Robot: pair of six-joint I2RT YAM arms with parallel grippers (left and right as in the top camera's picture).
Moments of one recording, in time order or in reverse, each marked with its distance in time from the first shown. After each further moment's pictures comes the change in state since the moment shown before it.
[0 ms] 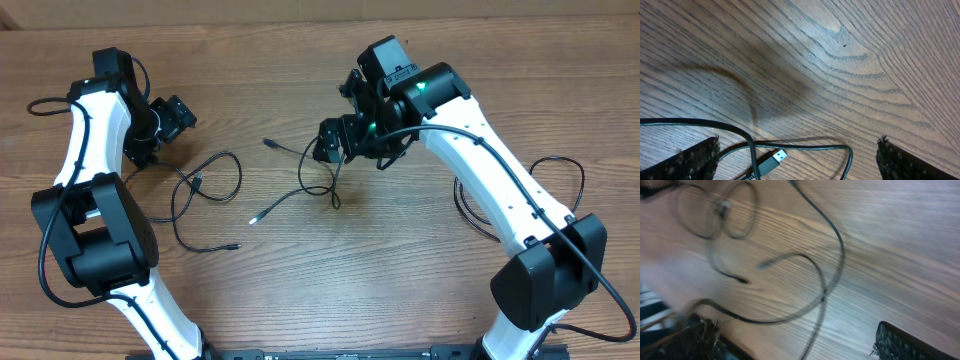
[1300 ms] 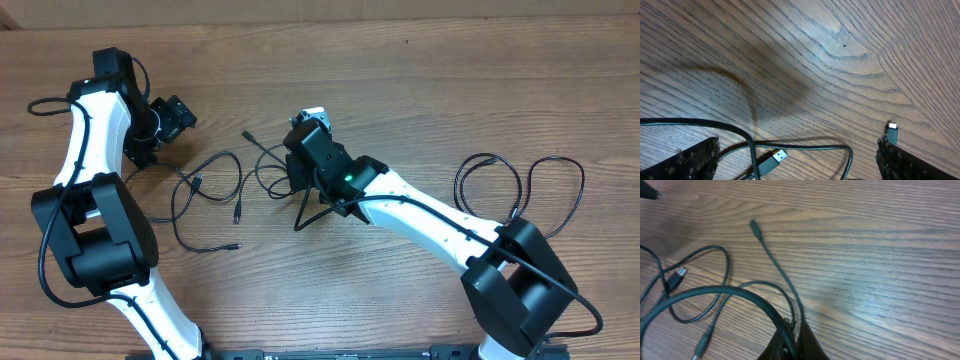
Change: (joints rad) left arm 0.000 0.000 0.000 0.000 0.000 0.000; right arm 0.308 -0.020 -0.468 0.806 0.607 0.229
